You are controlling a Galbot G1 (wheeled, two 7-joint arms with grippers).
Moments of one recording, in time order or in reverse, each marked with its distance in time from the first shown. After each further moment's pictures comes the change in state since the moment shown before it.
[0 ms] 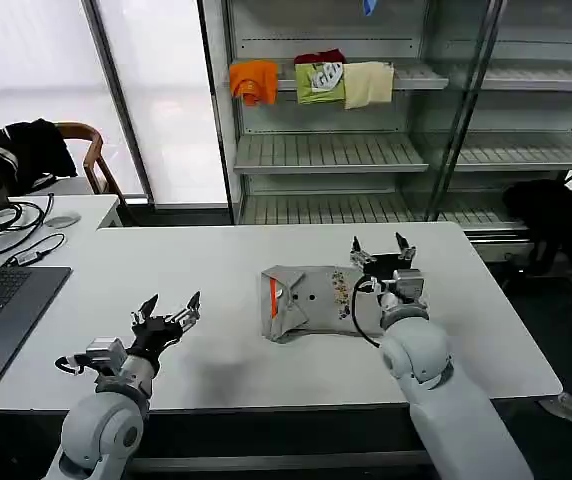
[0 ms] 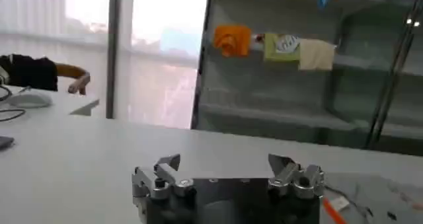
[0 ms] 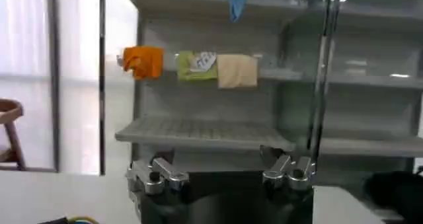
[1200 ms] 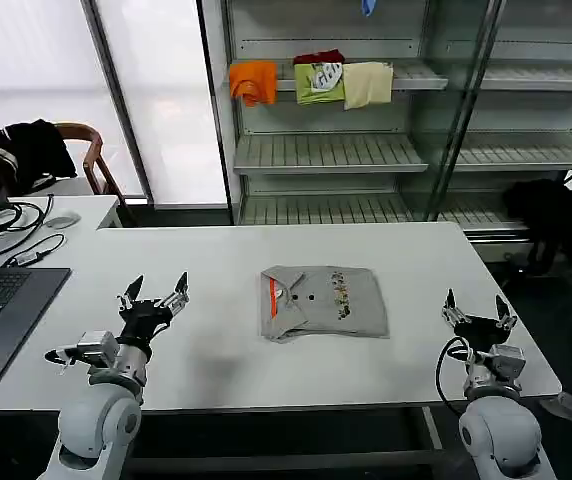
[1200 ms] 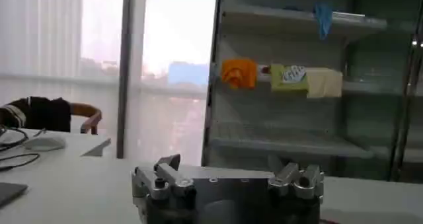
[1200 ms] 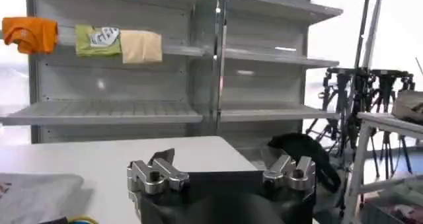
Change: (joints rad) left arm -0.037 -0.074 -0.059 0.029 0.147 -0.064 0.090; right arm -0.449 -0.023 0.380 0.146 -0.031 0.148 -0.019
